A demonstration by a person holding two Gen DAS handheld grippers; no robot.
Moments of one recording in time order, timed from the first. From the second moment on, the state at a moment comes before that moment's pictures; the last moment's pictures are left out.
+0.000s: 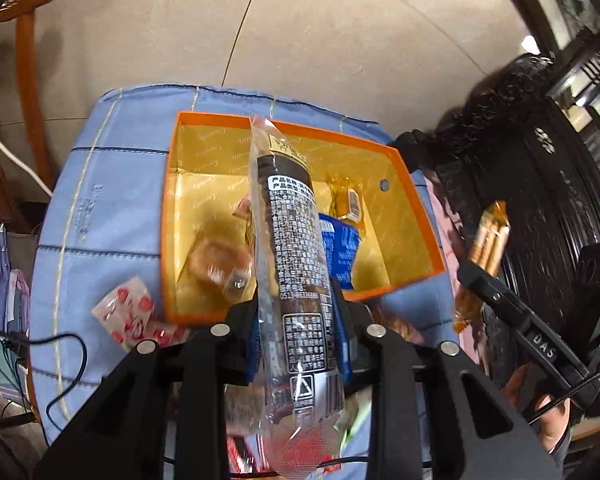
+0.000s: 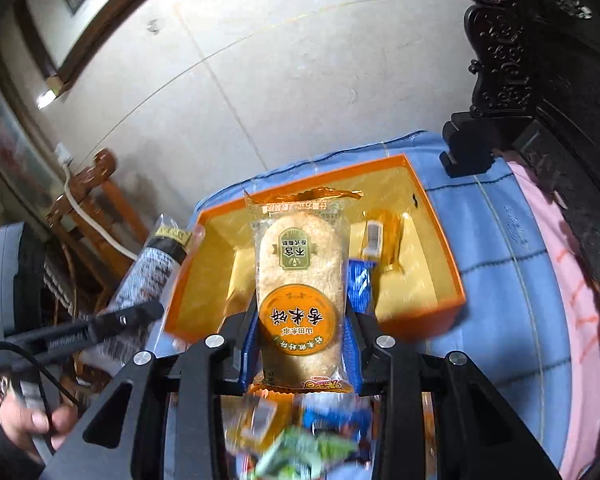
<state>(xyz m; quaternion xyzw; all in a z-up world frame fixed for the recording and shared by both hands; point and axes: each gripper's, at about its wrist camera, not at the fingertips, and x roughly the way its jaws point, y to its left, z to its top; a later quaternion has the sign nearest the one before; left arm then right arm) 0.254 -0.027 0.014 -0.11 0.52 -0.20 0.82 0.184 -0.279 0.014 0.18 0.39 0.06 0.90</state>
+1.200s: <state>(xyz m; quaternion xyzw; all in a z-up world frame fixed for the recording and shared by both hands) 0.139 0.030 -0.101 -0.06 0.62 -0.15 0.77 0.047 -0.211 -0.086 0.15 0.52 0.12 0.83</state>
